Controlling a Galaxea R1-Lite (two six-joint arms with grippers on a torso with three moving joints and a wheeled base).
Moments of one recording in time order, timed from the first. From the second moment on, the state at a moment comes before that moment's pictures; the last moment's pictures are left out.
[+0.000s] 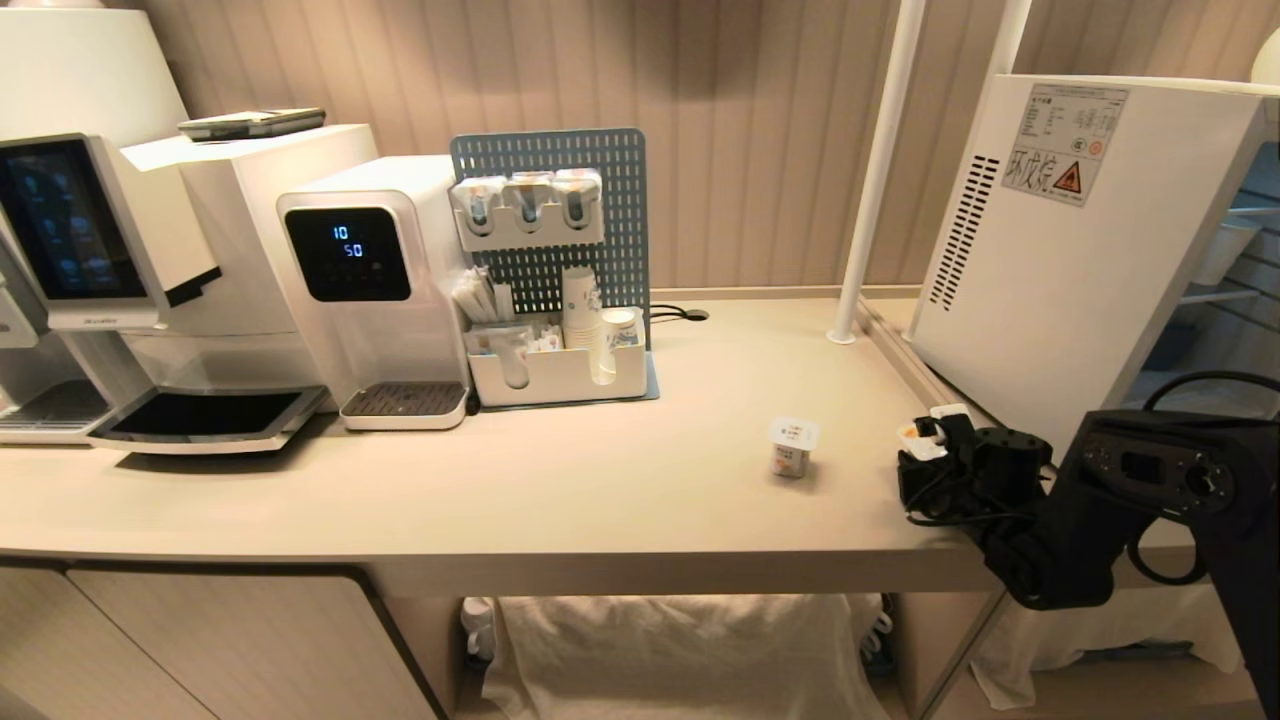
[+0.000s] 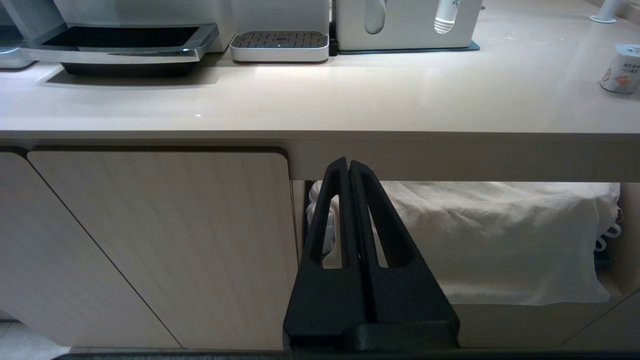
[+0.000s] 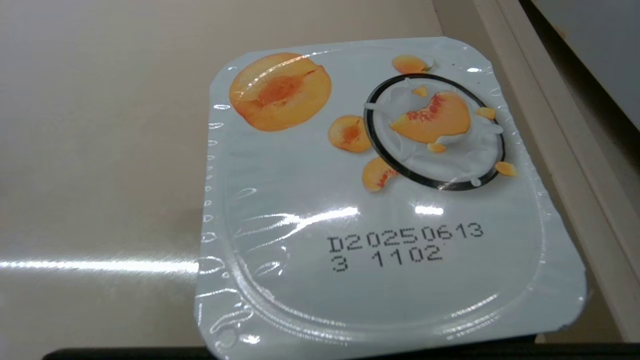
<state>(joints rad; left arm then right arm) 0.00 0.00 0.00 0.00 0.00 -0.02 0.01 2.55 -0.97 -1.30 -0.13 -0.22</state>
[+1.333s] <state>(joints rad) 0.00 0.00 0.00 0.00 0.00 -0.02 -0.01 2.39 -0.82 -1.23 -0.09 -0.11</state>
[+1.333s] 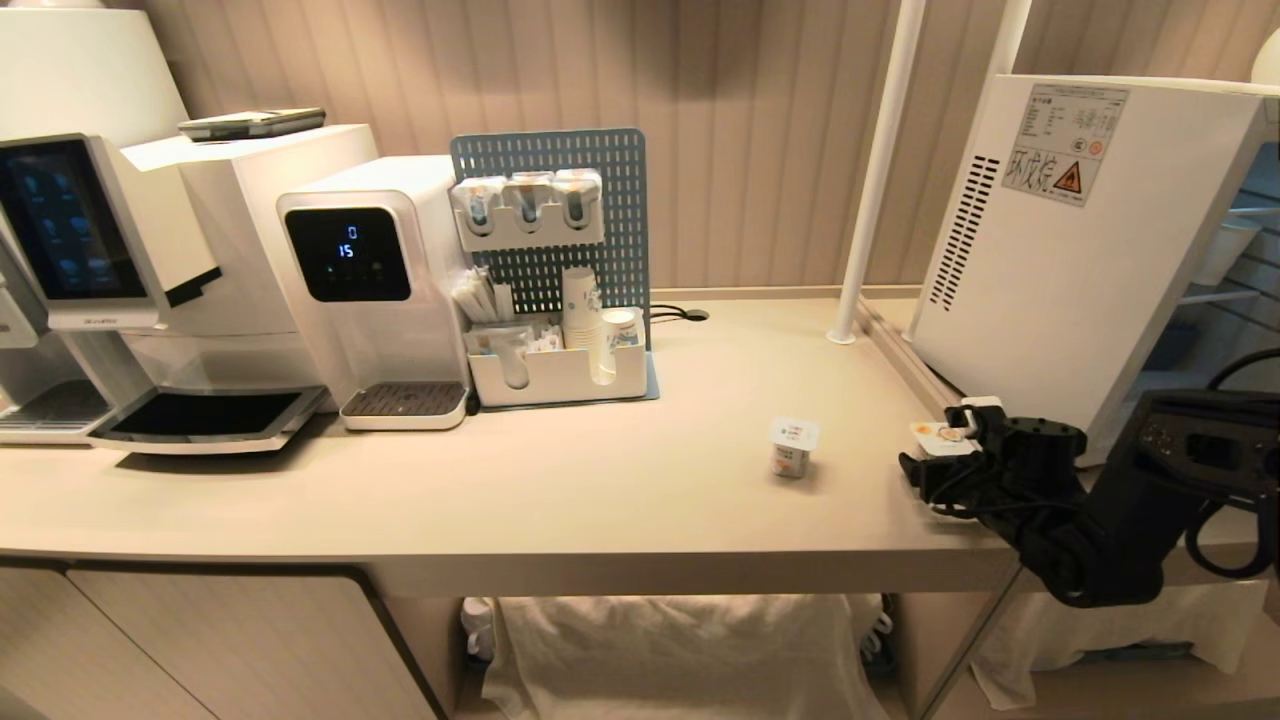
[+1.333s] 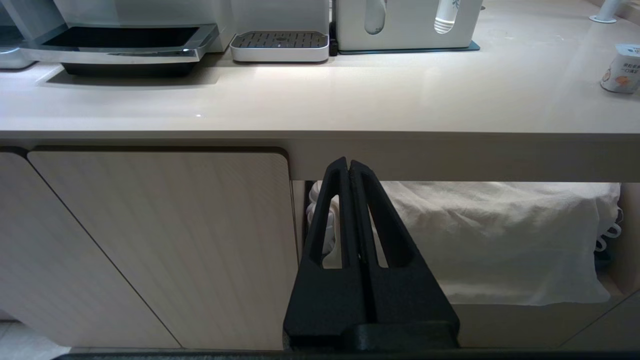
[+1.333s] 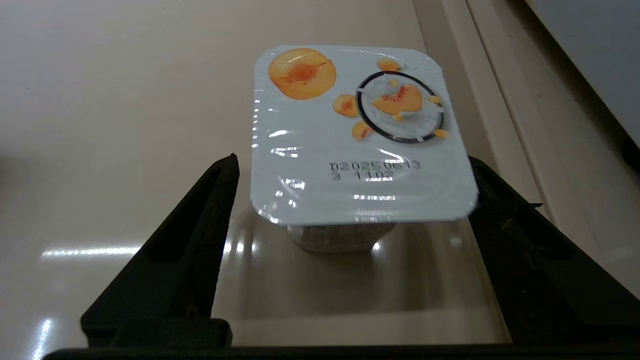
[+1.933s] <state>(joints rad) 0.00 0.00 0.00 0.00 0.00 -0.02 -0.01 1.72 -0.30 -1.19 -0.06 -0.08</state>
